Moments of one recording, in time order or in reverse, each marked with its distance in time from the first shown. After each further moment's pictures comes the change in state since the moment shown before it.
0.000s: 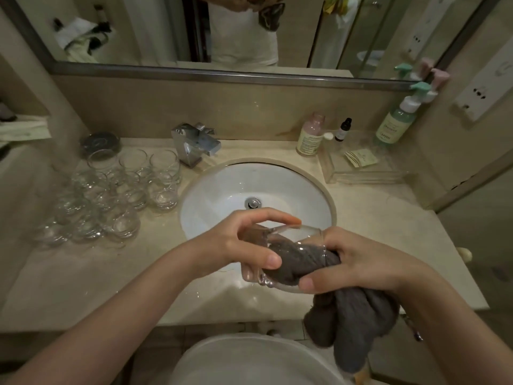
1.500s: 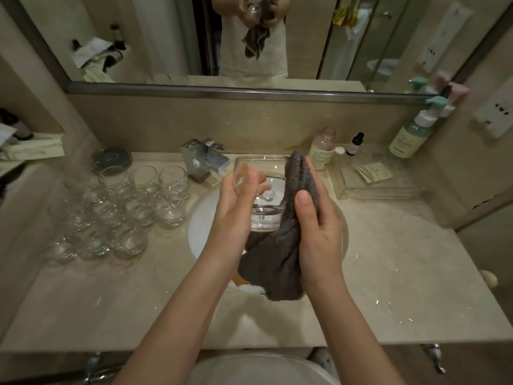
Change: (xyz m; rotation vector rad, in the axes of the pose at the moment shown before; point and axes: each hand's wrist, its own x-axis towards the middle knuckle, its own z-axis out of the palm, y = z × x) left_hand 0.036 0.023 0.002 -0.199 0.803 0.215; right_hand 0.093 0.006 0.026 0.280 1.072 -0.470
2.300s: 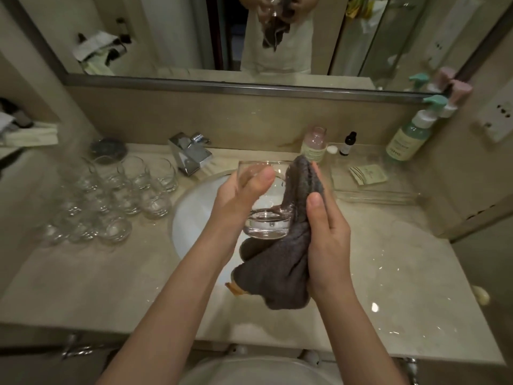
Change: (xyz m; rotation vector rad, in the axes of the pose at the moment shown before) left_hand 0.009 -0.004 0.071 0.025 -0.007 0.025; right_hand 0.019 -0.006 -0.079 0.132 -0.063 0.078
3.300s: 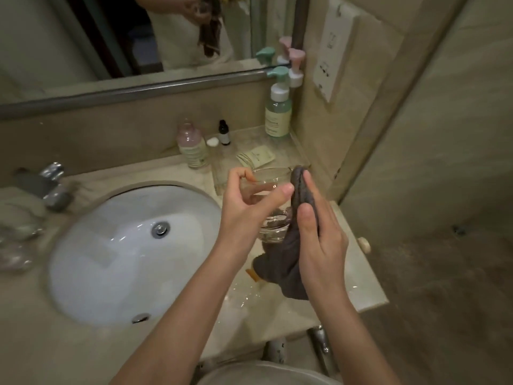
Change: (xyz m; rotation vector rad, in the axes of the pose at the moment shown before) left_hand 0.002 -0.069 0.242 -0.003 -0.257 0.034; right_hand 0.002 -0.015 -0.228 -0.490 0.334 -0.180
